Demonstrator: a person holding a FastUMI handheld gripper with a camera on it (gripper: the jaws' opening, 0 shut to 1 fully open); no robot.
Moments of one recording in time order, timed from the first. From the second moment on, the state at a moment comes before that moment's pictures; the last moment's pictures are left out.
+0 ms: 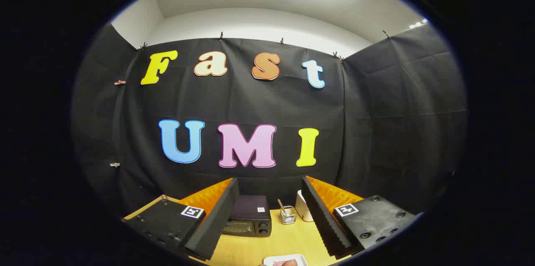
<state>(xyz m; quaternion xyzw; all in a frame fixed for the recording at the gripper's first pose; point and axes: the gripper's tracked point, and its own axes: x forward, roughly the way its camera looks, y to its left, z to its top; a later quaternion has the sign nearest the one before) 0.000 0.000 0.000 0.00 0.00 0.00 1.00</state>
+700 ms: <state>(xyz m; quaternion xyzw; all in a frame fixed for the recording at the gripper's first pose) -0.005 0.007 -0.004 0.00 0.00 -0.01 1.00</state>
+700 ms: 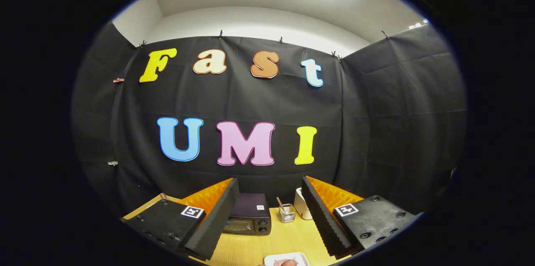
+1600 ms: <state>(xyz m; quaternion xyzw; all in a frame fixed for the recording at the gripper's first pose) 0.053 0.089 -0.109 0.03 0.09 0.03 1.00</state>
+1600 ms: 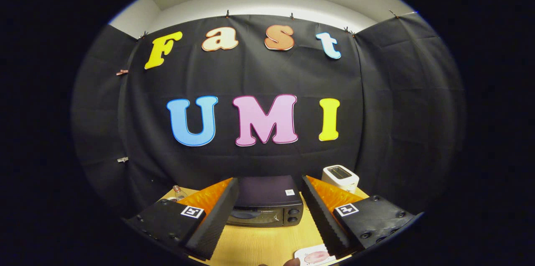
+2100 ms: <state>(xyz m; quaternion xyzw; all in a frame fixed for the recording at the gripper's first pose) 0.124 0.168 -0.261 0.01 0.21 0.06 0.98</state>
